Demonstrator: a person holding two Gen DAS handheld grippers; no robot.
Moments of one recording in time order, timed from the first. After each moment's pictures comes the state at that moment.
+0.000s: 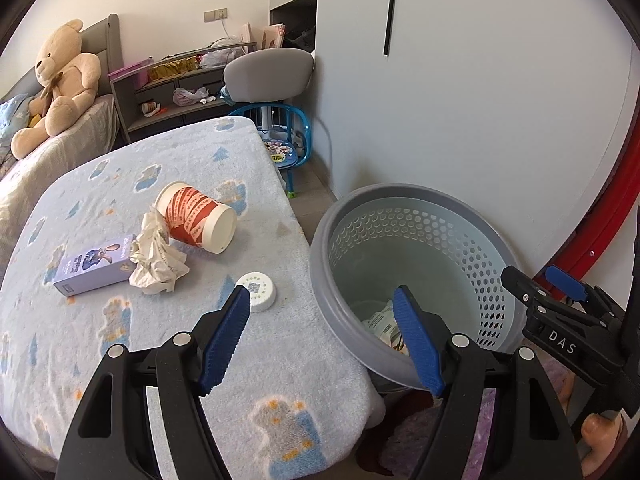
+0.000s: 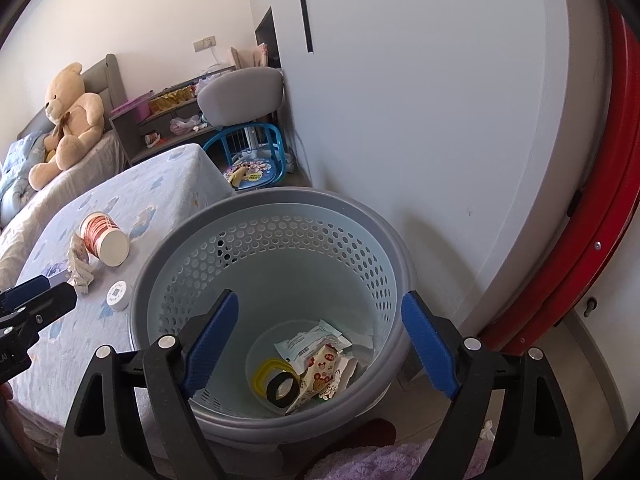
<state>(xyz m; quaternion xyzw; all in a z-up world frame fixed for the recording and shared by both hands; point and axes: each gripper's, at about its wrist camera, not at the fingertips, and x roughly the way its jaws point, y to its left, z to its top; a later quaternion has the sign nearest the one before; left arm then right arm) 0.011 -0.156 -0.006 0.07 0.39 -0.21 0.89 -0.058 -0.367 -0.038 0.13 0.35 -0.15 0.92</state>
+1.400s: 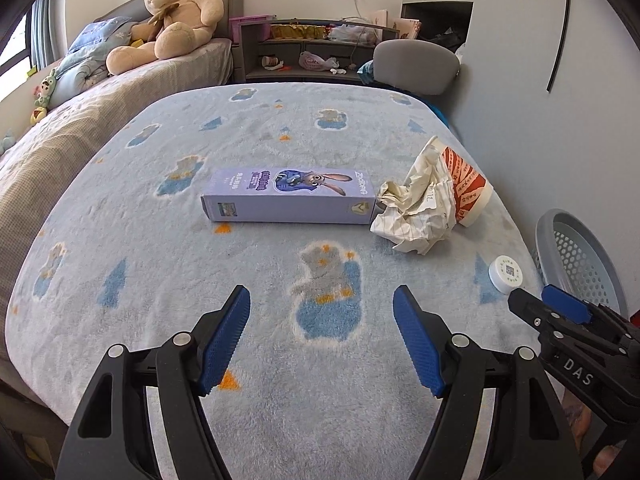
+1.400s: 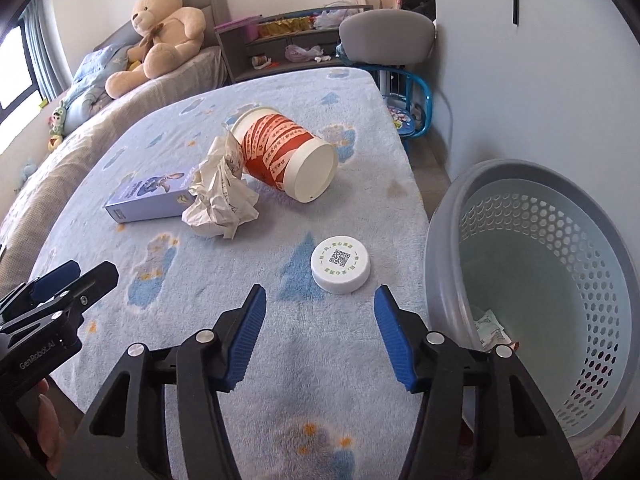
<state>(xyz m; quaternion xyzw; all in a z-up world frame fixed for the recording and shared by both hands) 0.063 0.036 -0.052 0.00 0.42 -0.04 0.90 0.056 -0.167 -0.070 0.08 0.44 0.02 0.90</state>
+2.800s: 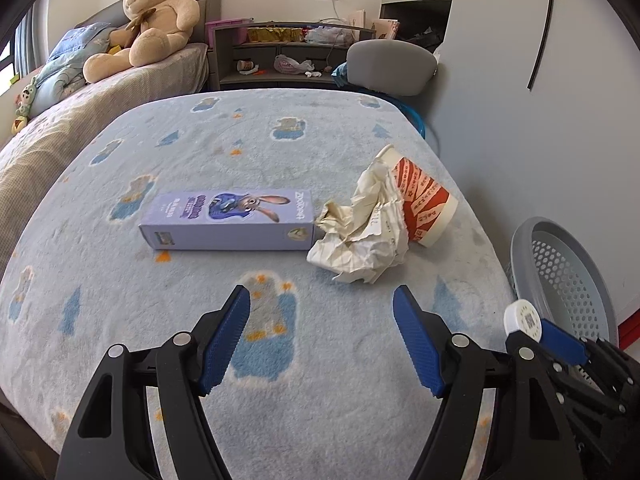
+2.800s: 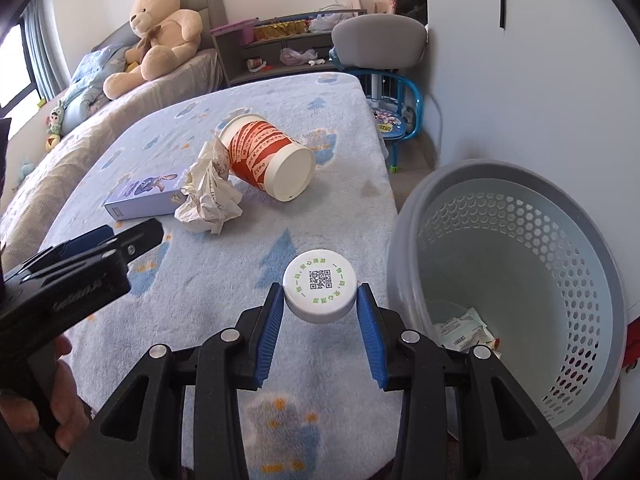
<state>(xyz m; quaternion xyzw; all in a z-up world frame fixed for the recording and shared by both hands) 0.089 -0.012 -0.049 -0.01 0.42 -0.08 0.91 0.033 -0.190 -0.058 0.07 0.43 0.01 0.90</state>
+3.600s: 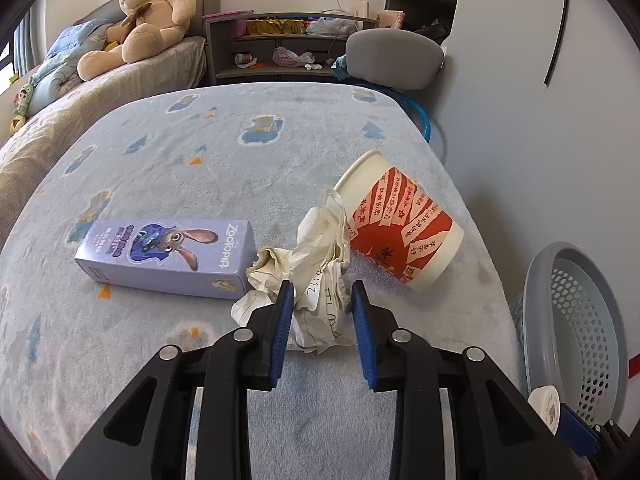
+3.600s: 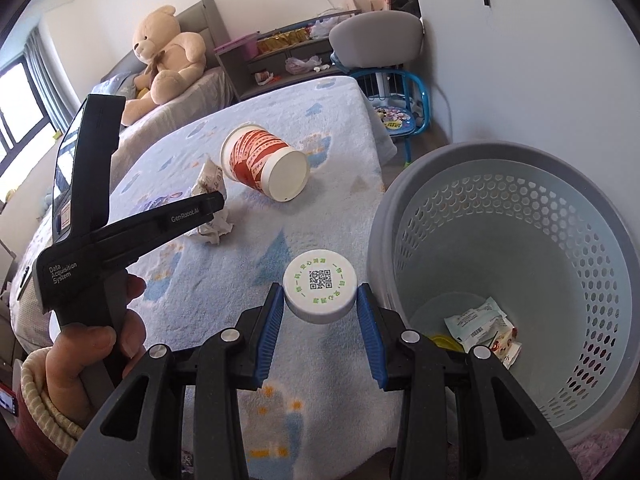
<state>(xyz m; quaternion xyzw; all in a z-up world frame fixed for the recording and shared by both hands) 0.144 -0.053 -0.064 -0.01 0.43 -0.06 0.90 0.021 -0.219 -0.058 0.14 0.41 0.05 0.90</state>
